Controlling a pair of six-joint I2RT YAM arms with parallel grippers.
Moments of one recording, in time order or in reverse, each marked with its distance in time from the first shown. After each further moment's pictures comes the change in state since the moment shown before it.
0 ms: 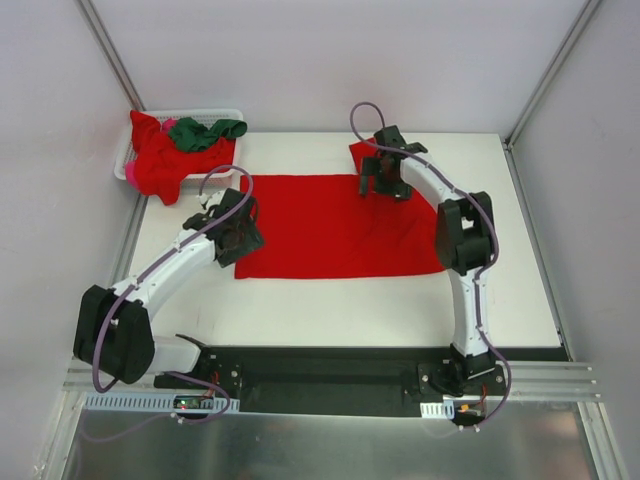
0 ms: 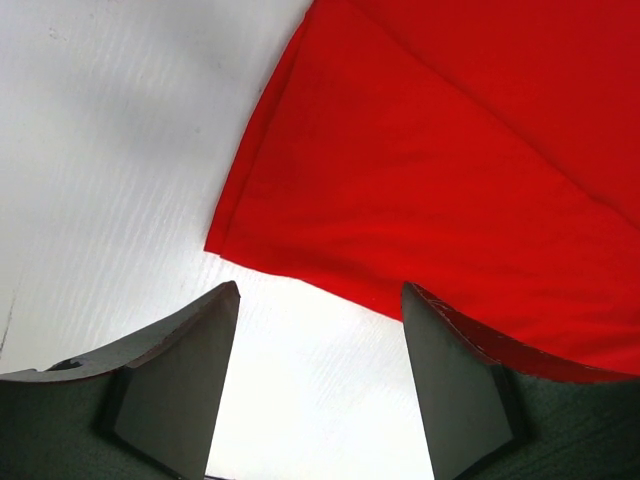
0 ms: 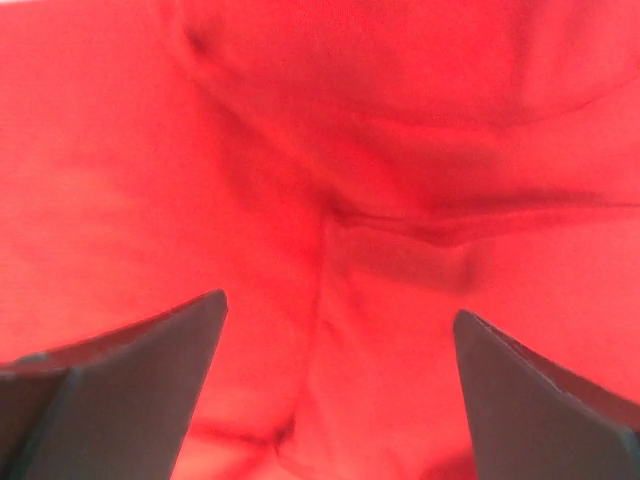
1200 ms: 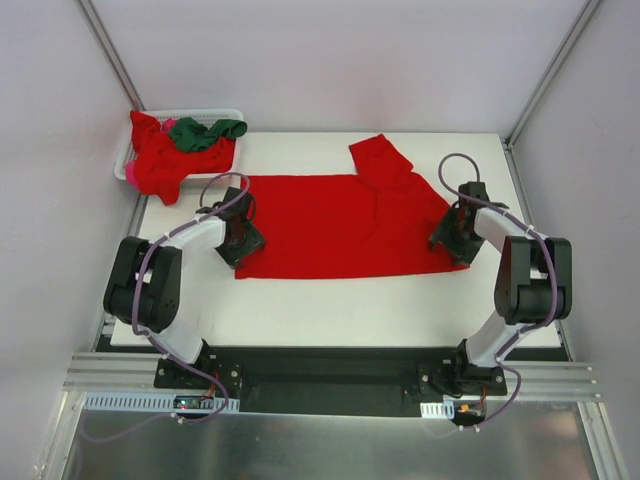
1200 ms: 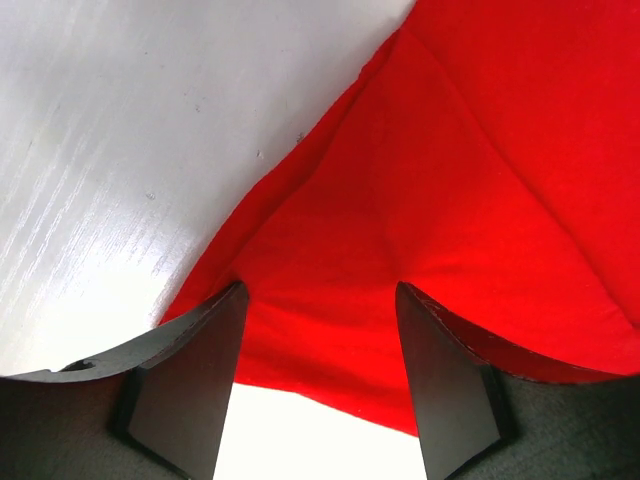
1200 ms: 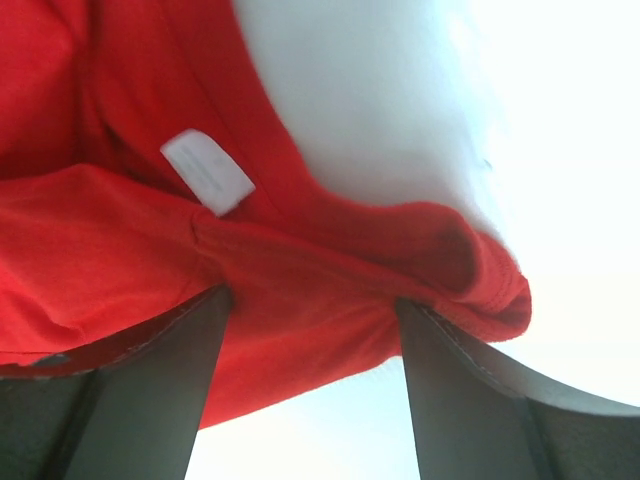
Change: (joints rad) left arm 0.127 0.316 0.006 0.147 0.150 -0.100; right arm -0.377 -0.573 -0.913 0.183 -0.075 0.153
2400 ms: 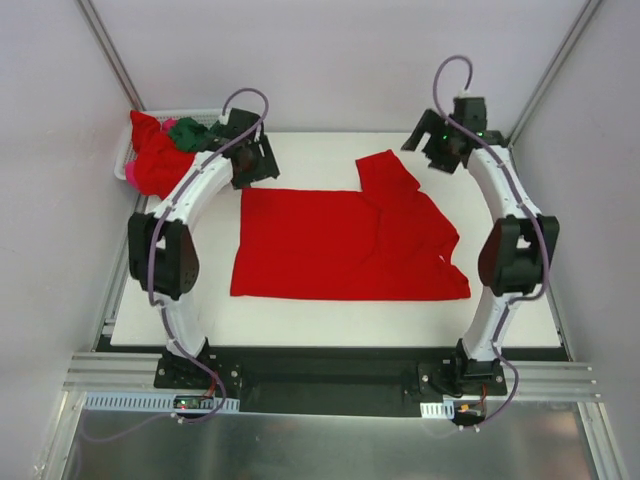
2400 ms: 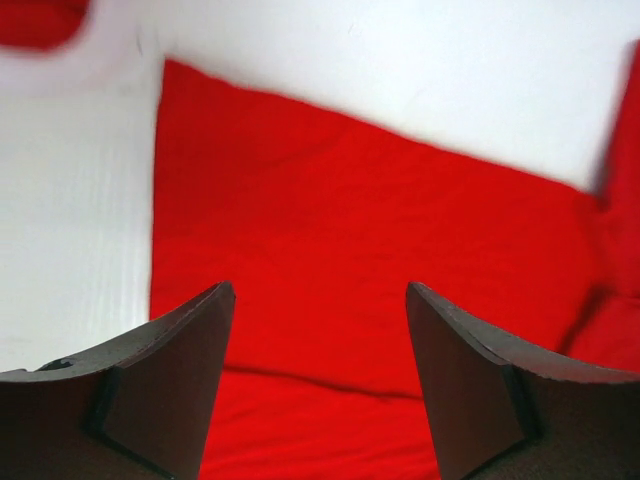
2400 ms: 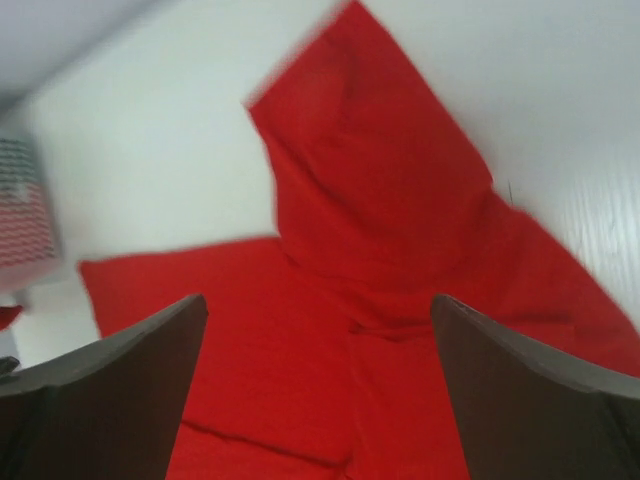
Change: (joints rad) left arm 0.000 0.189 0.764 -0.172 0.036 0.422; right arm 0.094 0.179 0.806 -0.016 -0.240 -0.029
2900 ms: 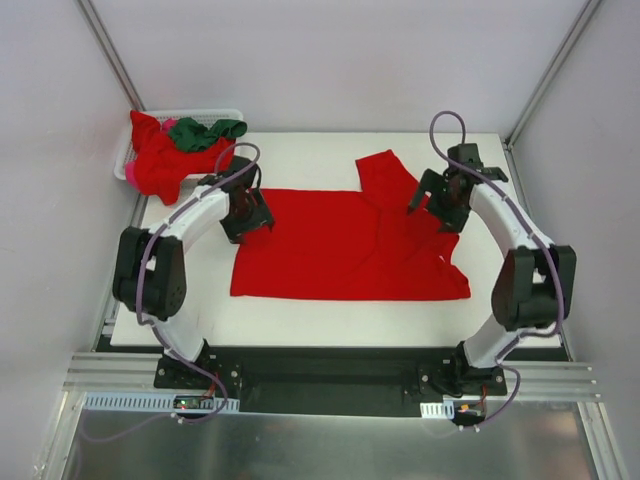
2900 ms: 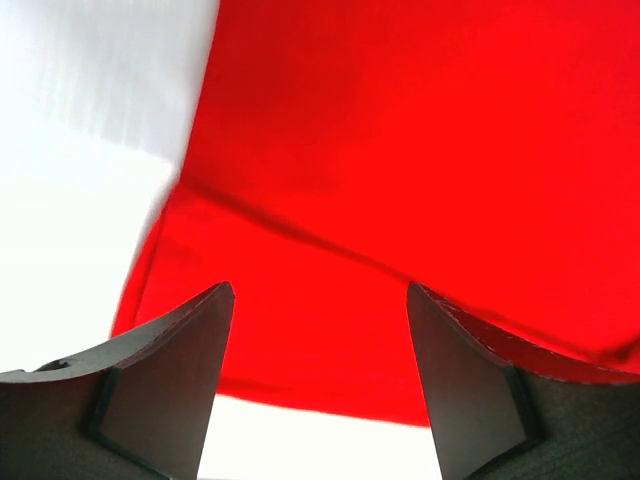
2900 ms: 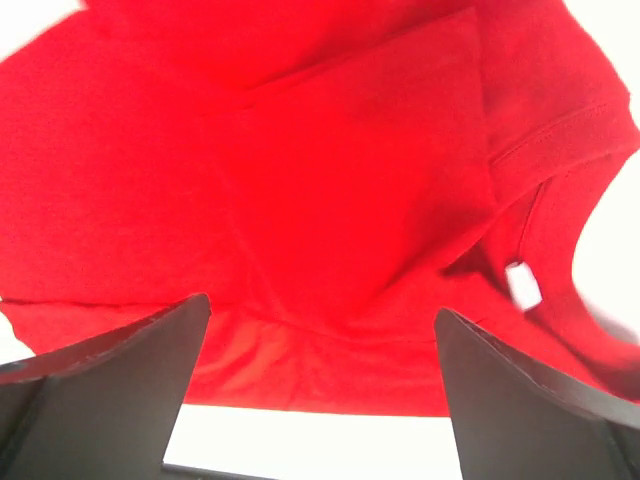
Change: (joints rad) left arm -0.009 -0.087 -0.425 -0.034 0.054 -0.199; right arm 0.031 -0.187 -0.470 -0.212 0.090 0.037
